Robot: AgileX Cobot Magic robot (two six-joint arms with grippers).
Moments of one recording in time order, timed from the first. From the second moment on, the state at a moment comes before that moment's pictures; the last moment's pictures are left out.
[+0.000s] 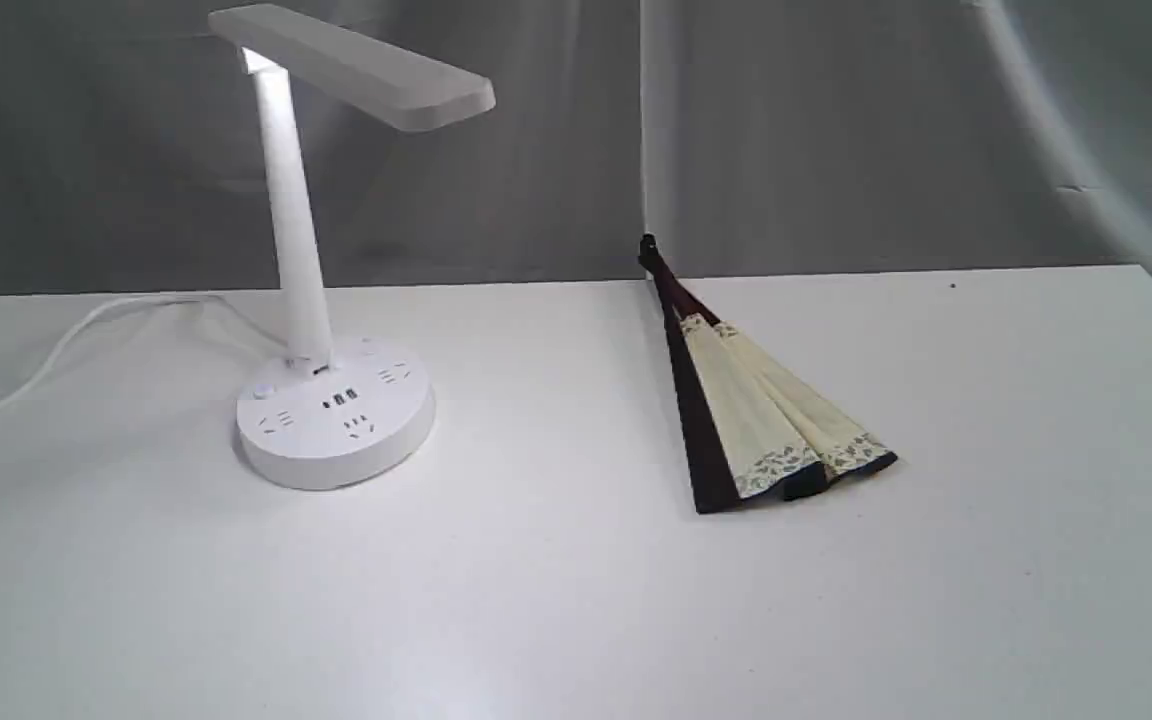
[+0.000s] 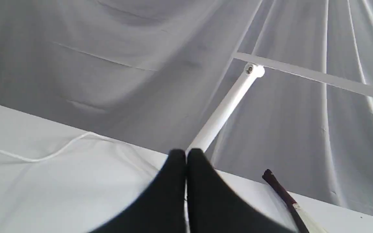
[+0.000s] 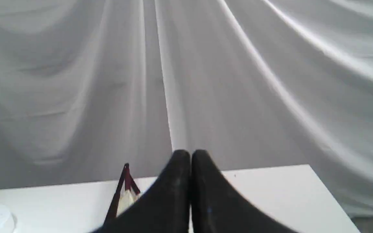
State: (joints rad) left arm -0.04 0.00 -0.28 -0.02 0.37 -0.35; right arm -0.01 0.10 -0.28 0.12 0.23 -0.02
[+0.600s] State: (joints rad) left arm -0.04 0.08 -0.52 -0.09 0.48 -0.35; right arm -0.01 0.68 -0.55 0.12 0.41 -0.10
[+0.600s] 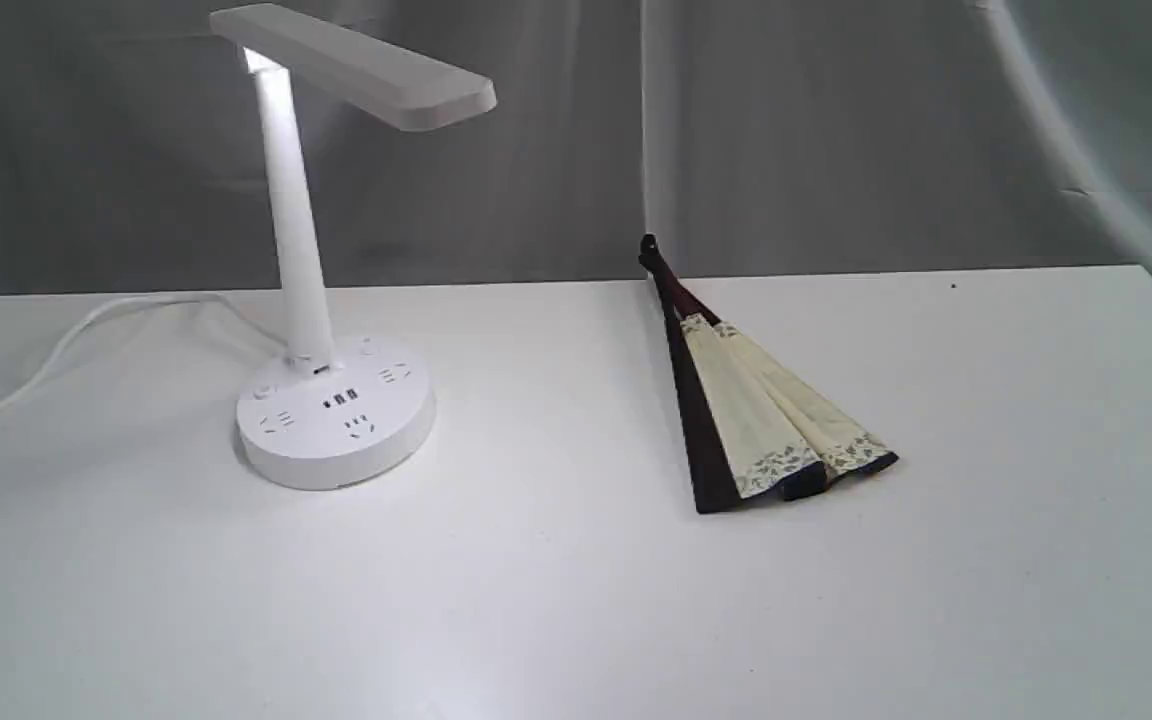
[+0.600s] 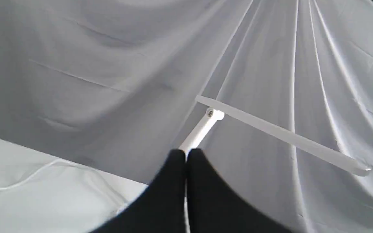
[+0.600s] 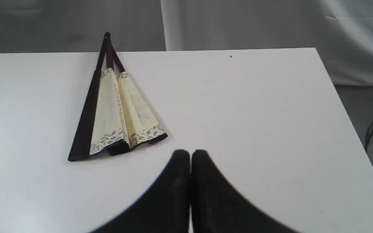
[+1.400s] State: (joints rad) left arm -0.04 0.71 -0.64 -0.07 0.44 -0.32; right arm -0.01 1.14 -0.68 0.15 0.35 -0.10
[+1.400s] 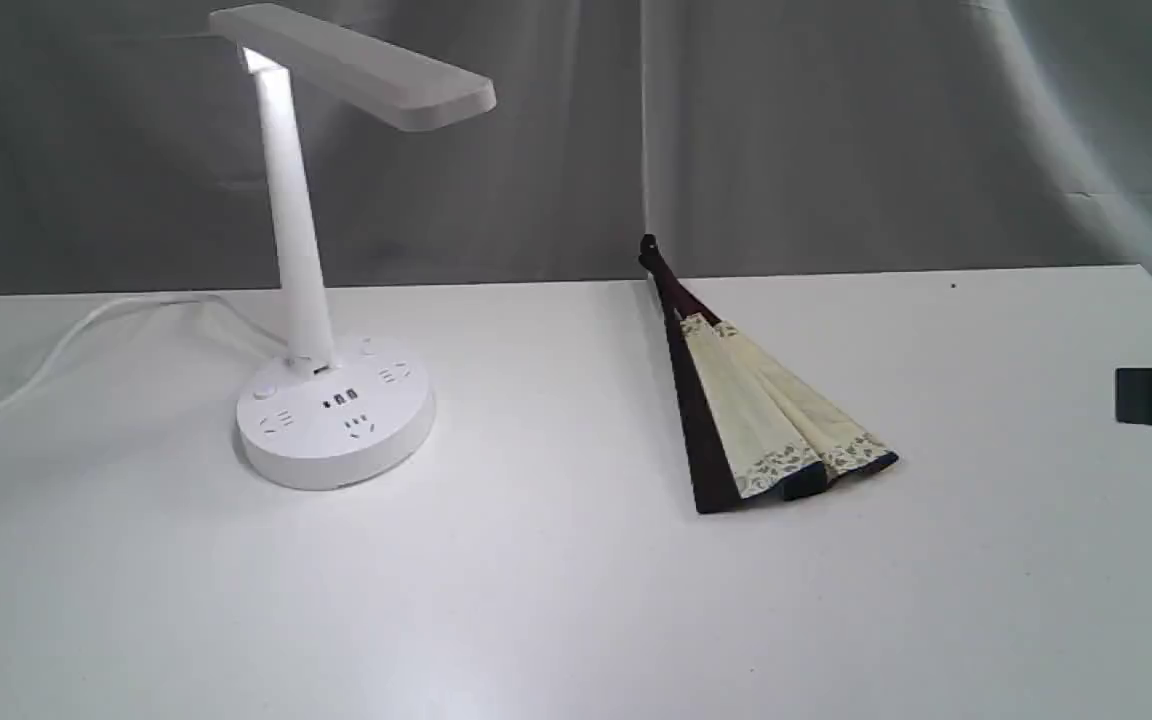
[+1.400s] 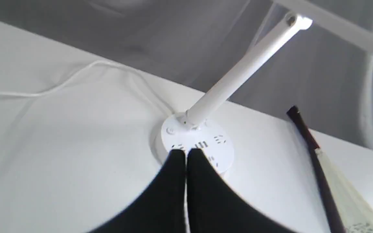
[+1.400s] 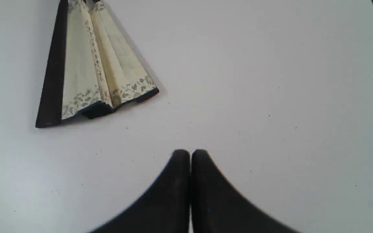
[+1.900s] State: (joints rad) left arm -0.04 0.98 -0.70 -0.07 0.52 -0.13; right arm -0.01 1.34 -0.86 0.26 0.48 -0.21
